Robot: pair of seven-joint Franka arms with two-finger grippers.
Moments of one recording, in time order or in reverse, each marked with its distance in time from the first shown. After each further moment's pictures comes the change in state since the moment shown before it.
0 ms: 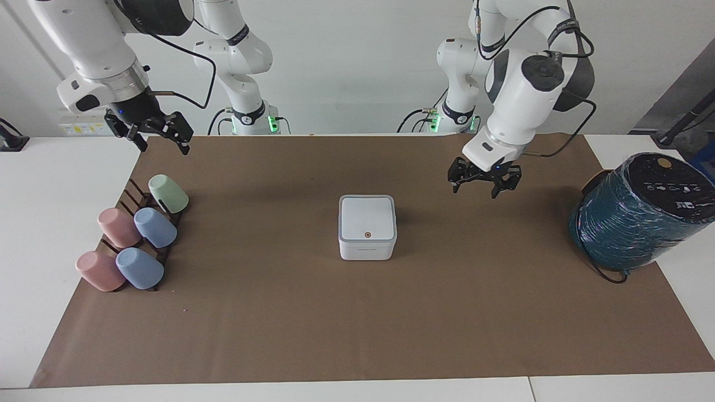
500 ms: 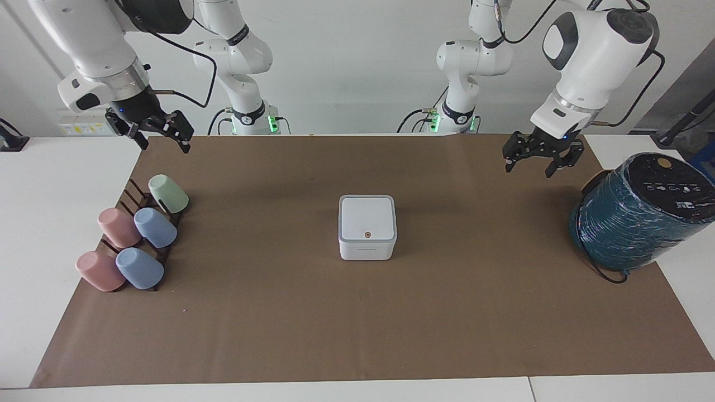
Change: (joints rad) left arm 0.162 -0.106 0.002 0.008 0.000 -0.076 0.117; right arm 0.004 -0.001 0.000 0.004 0.002 -0.019 0.020
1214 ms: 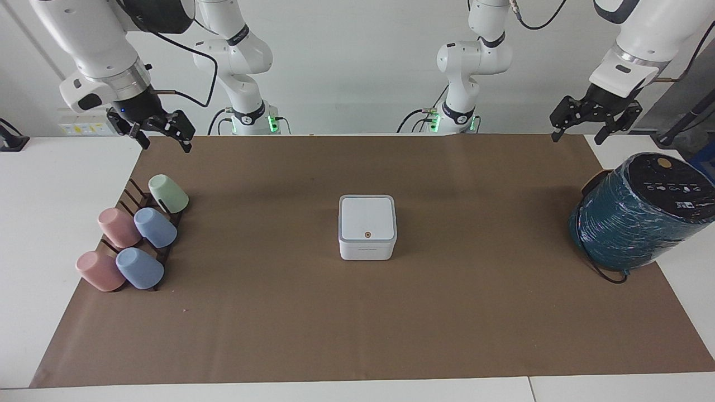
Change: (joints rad) left arm 0.093 -0.002 0.000 0.212 0.041 -0.256 0.047; right arm 0.000 -0.001 0.001 -0.001 0.000 -0.005 0.000
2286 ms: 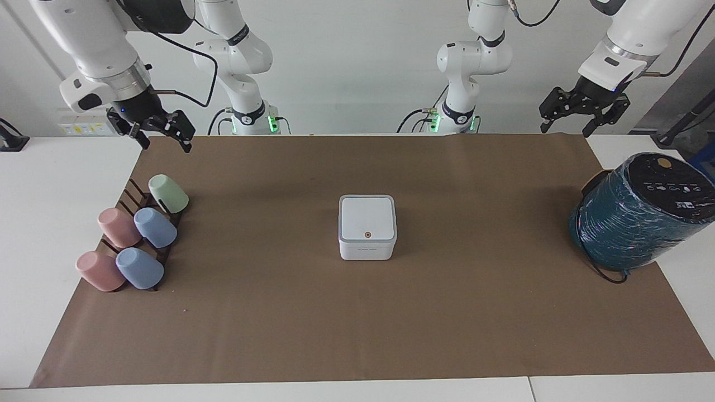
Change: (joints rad) left arm -0.001 -0.020 -0.027 -0.023 -0.022 -0.026 -0.024; right arm 0.000 0.000 0.000 0.000 0.000 0.000 0.000
